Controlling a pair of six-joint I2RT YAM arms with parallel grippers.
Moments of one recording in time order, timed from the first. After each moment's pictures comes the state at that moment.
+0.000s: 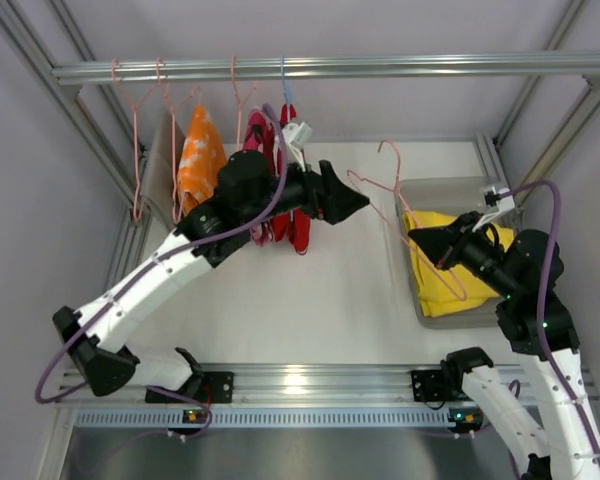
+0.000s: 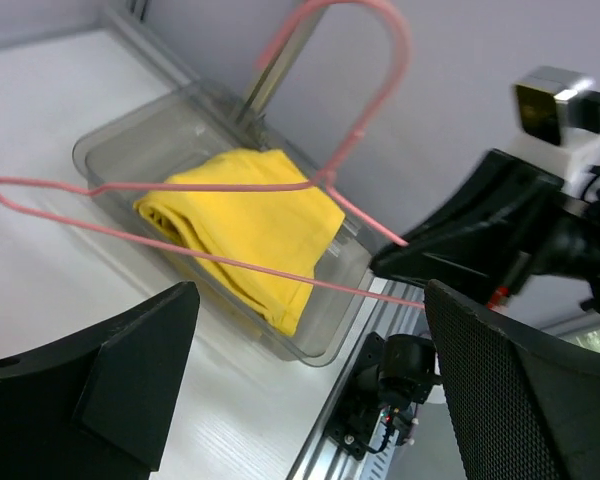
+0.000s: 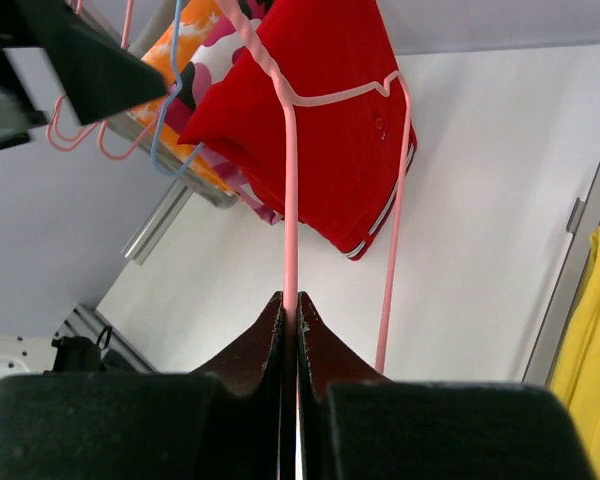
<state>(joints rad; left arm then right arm) -0.80 1.37 1.48 -0.20 0.28 -0.56 0.21 0.58 0.93 -0.45 -0.46 0.45</state>
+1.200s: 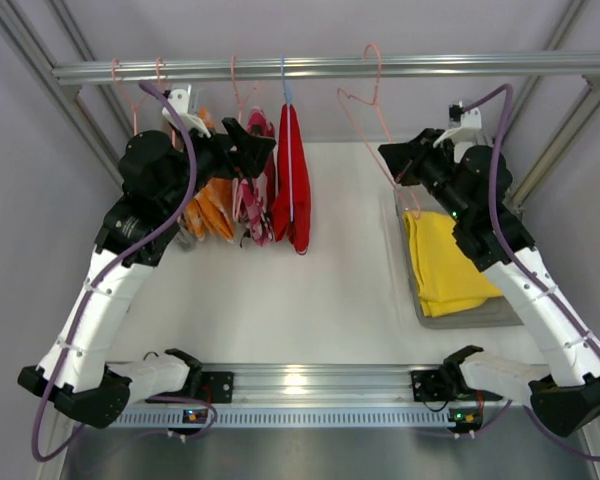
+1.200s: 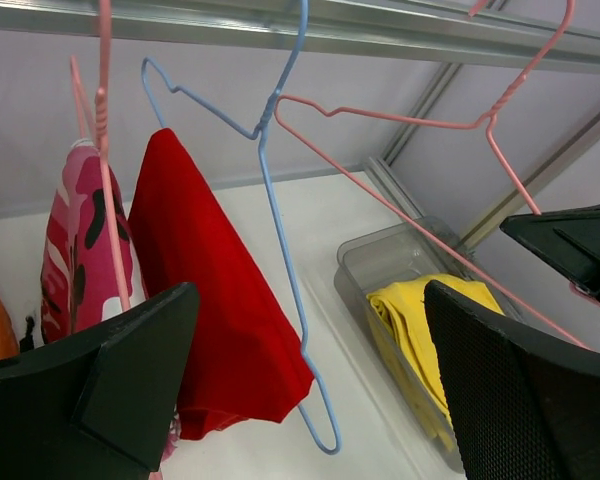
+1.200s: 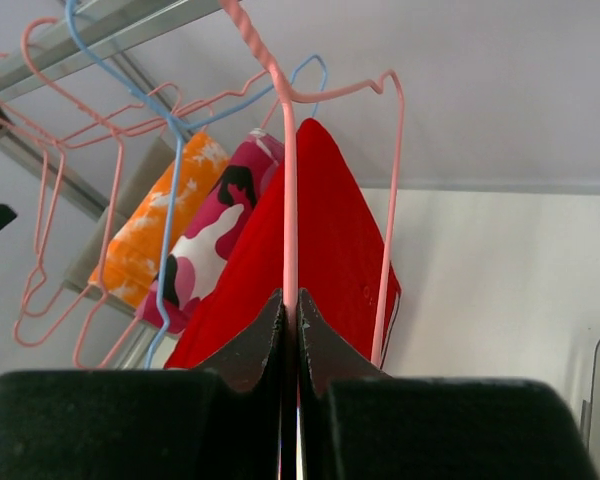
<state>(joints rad) -0.47 1.17 1.58 -0.39 0.07 -0.38 0.44 1.09 1.28 -0.15 -0.07 0.47</state>
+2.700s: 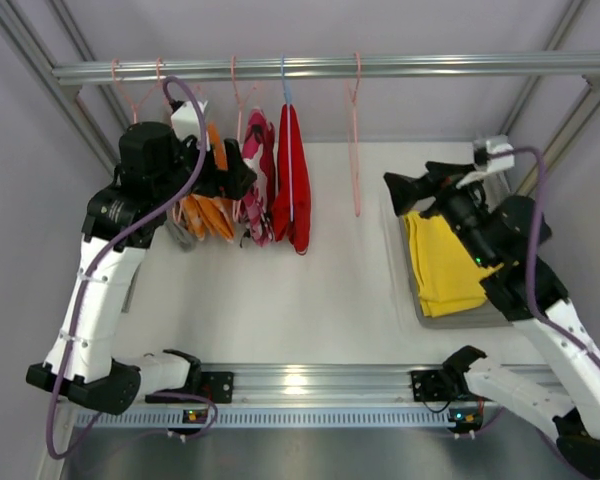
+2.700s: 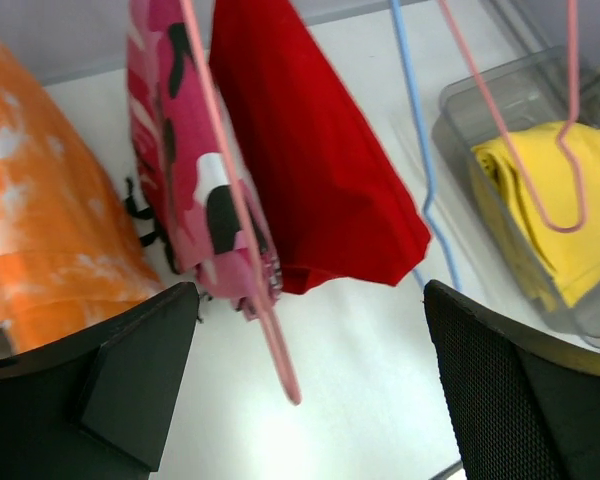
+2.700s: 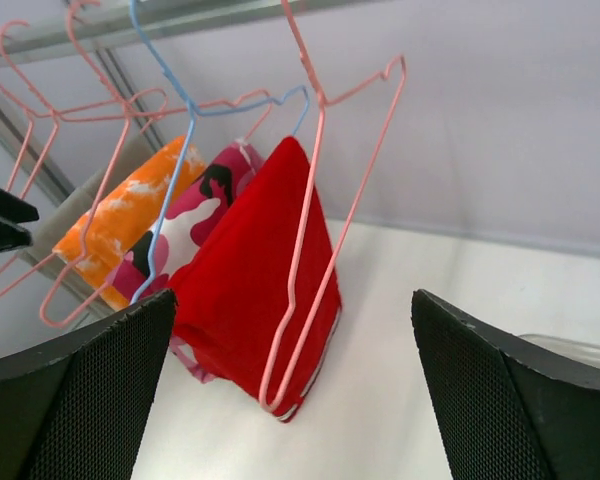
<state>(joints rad) -0.33 1.25 1.73 -0.83 0.21 -0.18 0.57 0.88 1.15 -0.15 0.11 0.25</state>
